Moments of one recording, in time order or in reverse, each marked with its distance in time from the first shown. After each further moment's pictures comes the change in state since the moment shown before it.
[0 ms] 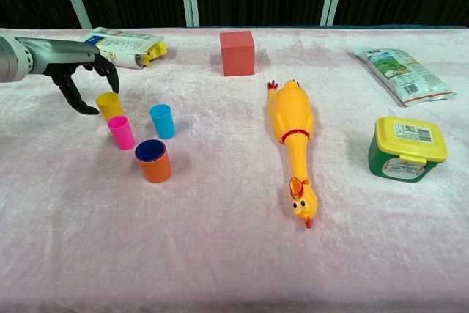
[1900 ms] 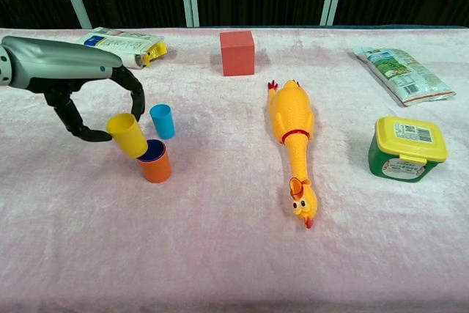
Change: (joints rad) left arm 0.031 0.209 0.052 -0.530 0.210 0.109 0.116; right arm 0.002 0.000 -0.002 -0.008 0.010 -0.006 -0.005
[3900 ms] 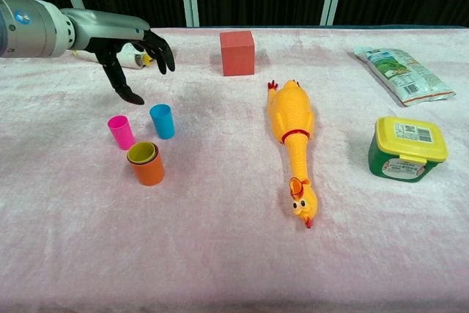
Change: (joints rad) left arm -0.151 -0.144 -0.094 0.283 -0.286 -0.066 -0.018; right arm 0.003 0.000 0.004 -0.009 0.029 -0.008 -0.012
